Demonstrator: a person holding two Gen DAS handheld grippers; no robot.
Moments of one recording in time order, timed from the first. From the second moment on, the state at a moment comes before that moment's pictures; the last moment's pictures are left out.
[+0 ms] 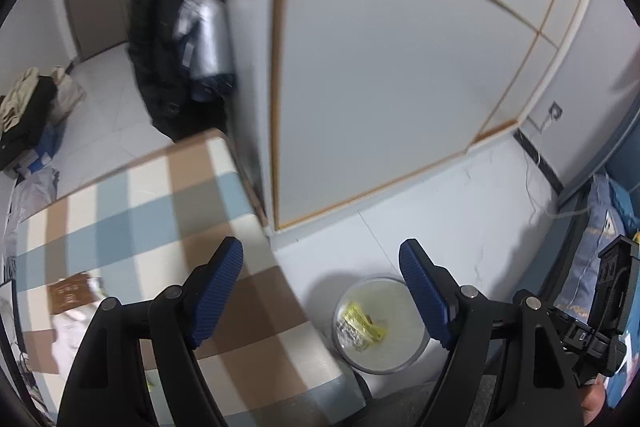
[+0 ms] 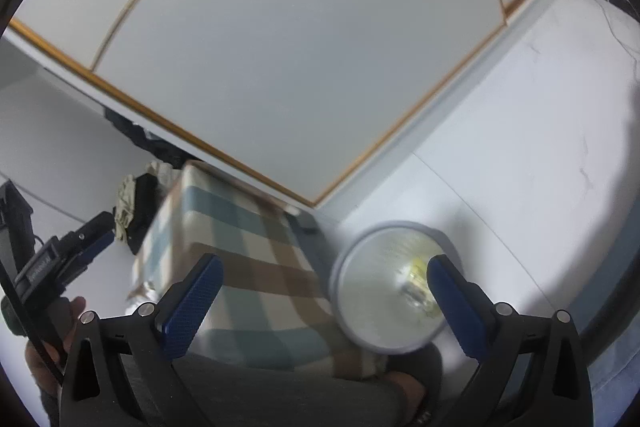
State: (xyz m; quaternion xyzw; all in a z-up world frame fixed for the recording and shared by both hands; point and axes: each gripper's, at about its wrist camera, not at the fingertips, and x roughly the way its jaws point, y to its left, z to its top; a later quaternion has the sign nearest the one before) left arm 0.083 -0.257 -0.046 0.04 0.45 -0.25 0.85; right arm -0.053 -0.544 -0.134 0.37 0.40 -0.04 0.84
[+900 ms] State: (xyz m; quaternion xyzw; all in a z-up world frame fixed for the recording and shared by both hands) left arm 0.068 -0.045 0.017 -0.06 0.33 -0.10 0.94; right arm 0.011 -0.337 0.014 0.23 0.30 0.09 0.92
